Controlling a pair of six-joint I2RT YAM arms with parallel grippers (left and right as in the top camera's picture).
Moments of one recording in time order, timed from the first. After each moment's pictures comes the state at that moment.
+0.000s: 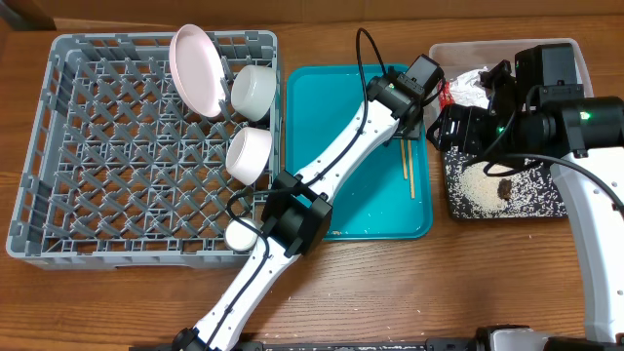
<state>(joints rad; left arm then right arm) -0.71 2.77 2.74 -1.18 -0.11 -0.59 0.06 1.48 1.57 -1.25 -0.32 0.25</state>
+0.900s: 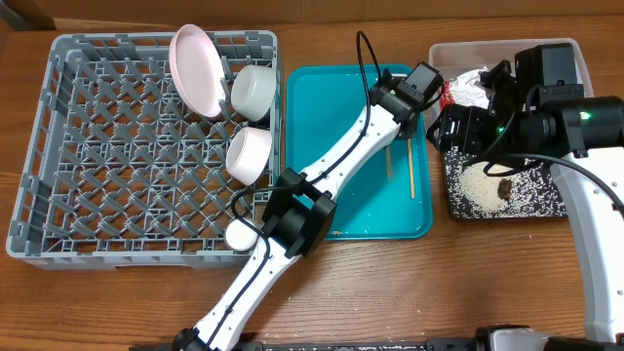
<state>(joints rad) -0.72 2.77 2.65 -1.09 -0.23 -0.64 0.06 1.48 1.57 -1.26 -0.32 0.25</state>
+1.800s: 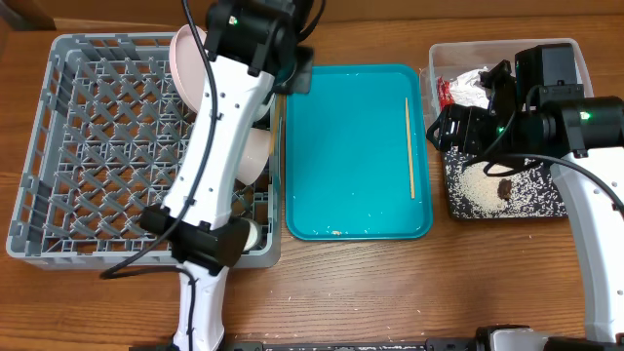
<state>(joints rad) -0.39 2.18 2.65 -1.68 -0.15 -0.27 0.06 1.48 1.57 -1.26 -0.32 0.25</state>
